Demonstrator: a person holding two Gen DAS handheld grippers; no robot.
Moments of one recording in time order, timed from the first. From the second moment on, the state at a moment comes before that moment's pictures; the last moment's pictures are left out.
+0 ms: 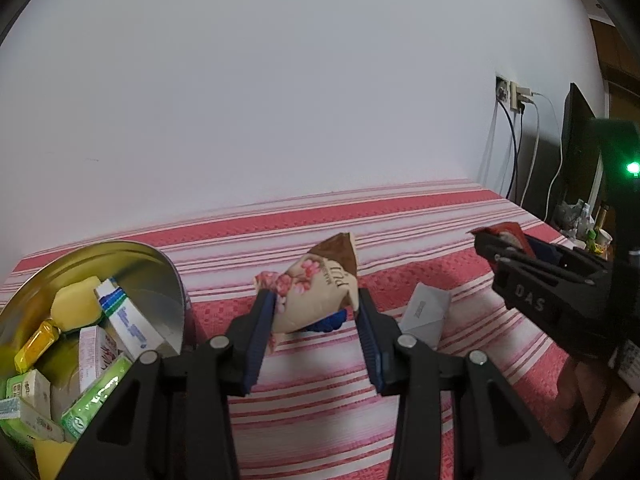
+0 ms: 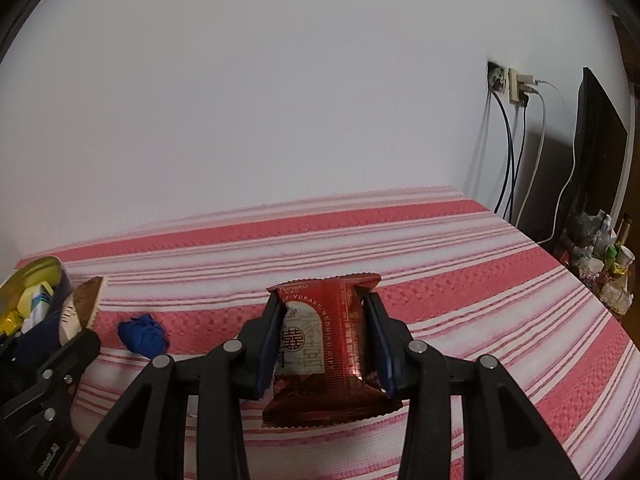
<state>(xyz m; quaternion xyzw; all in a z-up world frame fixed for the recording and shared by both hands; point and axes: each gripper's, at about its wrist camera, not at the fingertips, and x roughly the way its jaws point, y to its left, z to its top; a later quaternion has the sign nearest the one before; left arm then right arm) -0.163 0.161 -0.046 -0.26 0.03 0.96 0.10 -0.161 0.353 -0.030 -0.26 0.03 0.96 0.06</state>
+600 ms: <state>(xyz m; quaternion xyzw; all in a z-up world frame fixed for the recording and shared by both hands) -0.144 0.161 -0.036 -0.24 0.04 0.97 0.09 -0.137 0.330 -0.023 -0.18 0.00 0.98 0.03</state>
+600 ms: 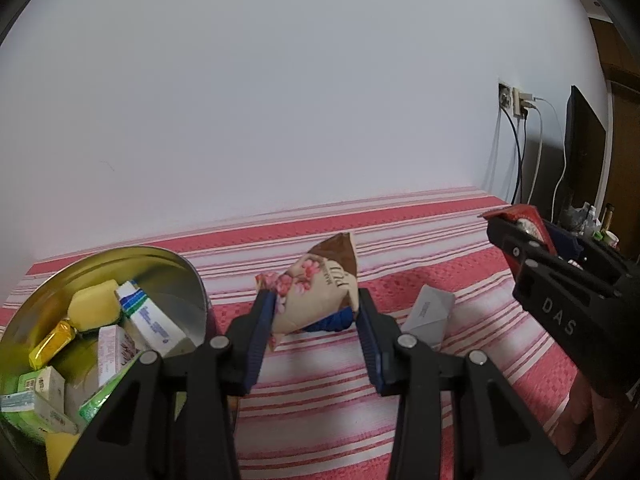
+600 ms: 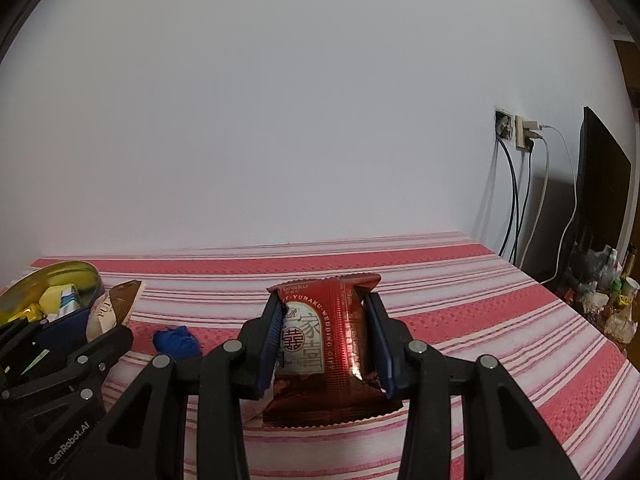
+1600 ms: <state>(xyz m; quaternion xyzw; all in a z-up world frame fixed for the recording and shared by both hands) -0.111 0.106 -0.034 -0.18 0.00 0.98 0.05 -0.107 0.302 -0.024 -0.14 -0.01 0.99 -0.05</state>
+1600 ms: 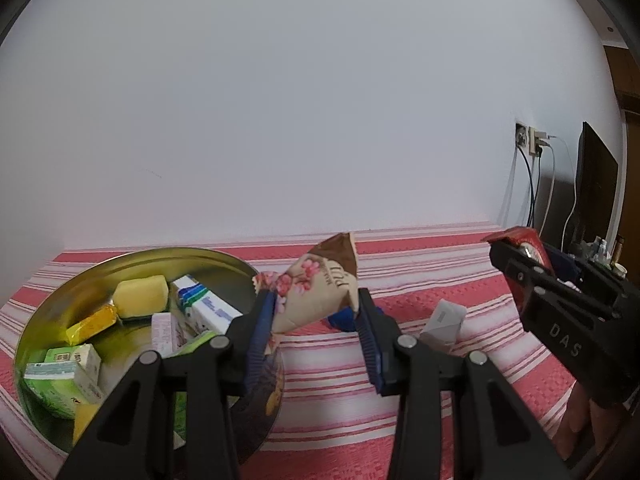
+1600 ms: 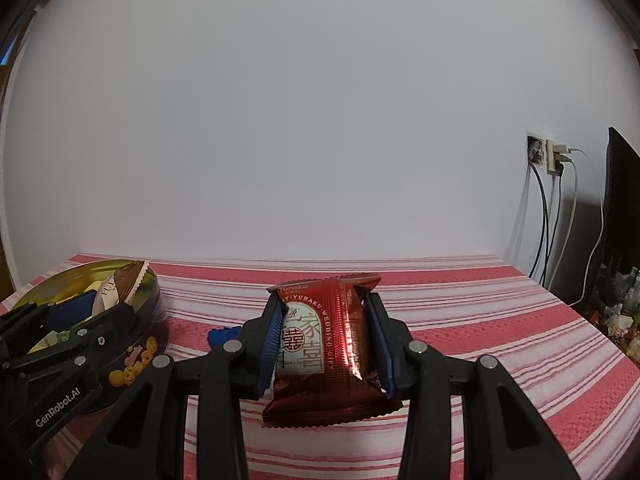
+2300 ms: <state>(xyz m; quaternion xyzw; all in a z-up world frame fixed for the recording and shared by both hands) -0.098 0.096 -0.030 -0.16 0.00 0.99 0.05 -0.103 0.299 -0.026 -0.13 -0.01 0.99 -0.07</state>
